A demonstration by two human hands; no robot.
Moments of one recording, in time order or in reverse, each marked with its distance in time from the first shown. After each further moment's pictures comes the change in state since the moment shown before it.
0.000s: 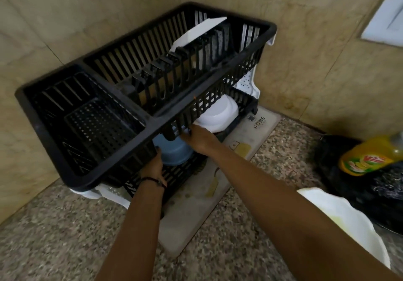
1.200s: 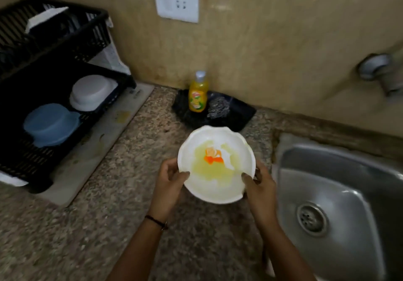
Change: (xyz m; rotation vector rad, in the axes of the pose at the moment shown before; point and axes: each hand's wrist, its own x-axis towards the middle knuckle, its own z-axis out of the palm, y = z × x) left_hand -0.327 -0.196 0.024 0.327 -0.817 0.219; right_hand -0.508 0.161 -0.050 0.499 1.161 0.368
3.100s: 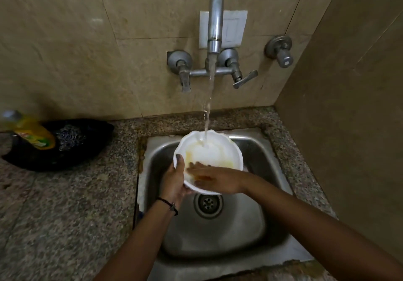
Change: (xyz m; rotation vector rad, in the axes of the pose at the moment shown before) left_hand -0.060 -0.056 0.355 -0.043 -0.430 -0.375; right_hand 0.103 0.024 -0.300 -0.779 -0.854 -0.122
